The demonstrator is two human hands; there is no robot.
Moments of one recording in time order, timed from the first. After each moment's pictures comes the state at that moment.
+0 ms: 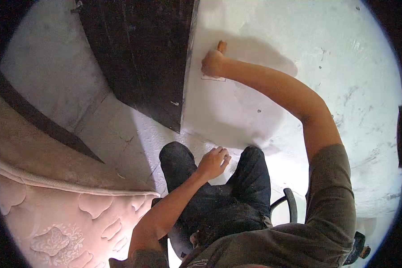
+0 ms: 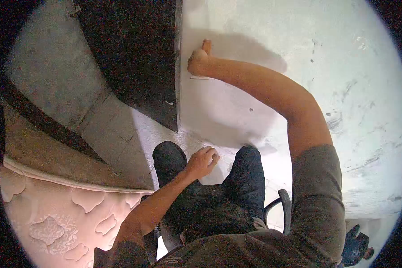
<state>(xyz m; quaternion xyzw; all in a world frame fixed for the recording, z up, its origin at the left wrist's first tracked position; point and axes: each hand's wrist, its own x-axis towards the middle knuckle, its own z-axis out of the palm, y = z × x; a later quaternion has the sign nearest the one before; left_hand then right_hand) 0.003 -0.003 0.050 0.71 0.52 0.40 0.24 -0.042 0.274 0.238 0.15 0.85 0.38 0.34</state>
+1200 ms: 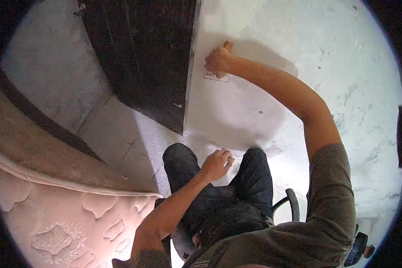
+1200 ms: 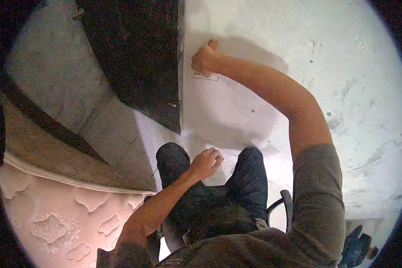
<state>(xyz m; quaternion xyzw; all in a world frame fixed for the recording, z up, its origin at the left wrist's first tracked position) 0.005 -0.005 0.052 0.73 0.51 0.40 0.22 -0.038 0.261 0.276 0.18 0.86 0.33 0.34</state>
